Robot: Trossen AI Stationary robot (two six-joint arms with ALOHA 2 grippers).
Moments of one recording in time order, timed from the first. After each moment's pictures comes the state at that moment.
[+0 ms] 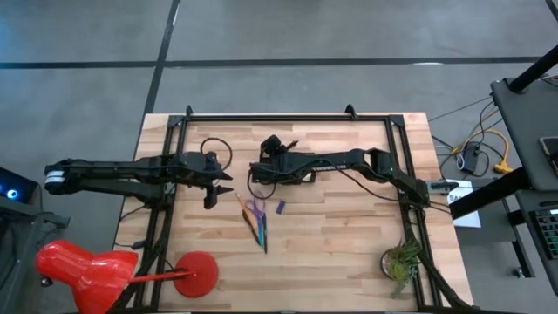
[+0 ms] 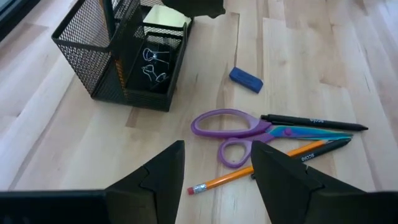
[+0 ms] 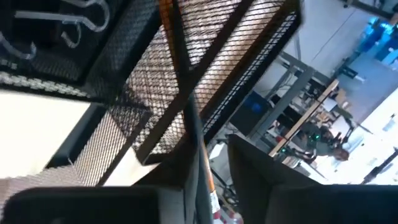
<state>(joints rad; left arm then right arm) 0.14 0.76 0.48 -0.36 0.04 -0.07 -0.05 2.31 2.00 -1.07 0.88 -0.74</state>
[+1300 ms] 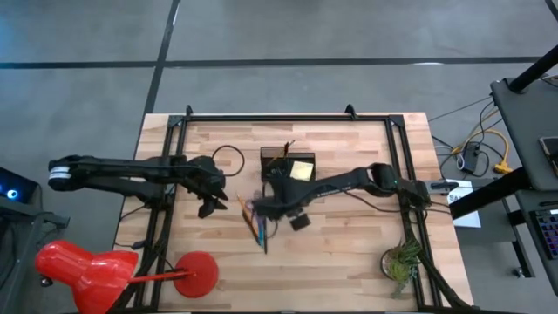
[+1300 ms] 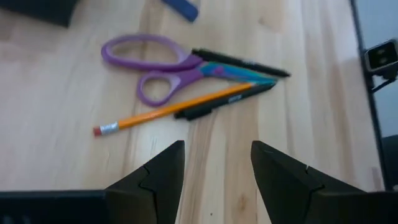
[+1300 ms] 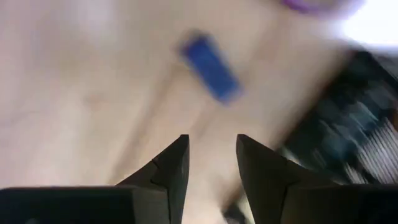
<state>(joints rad) 0.14 0.87 0.51 -0.48 0.34 -0.20 0.14 2.31 2.00 -1.26 0.29 -0.34</state>
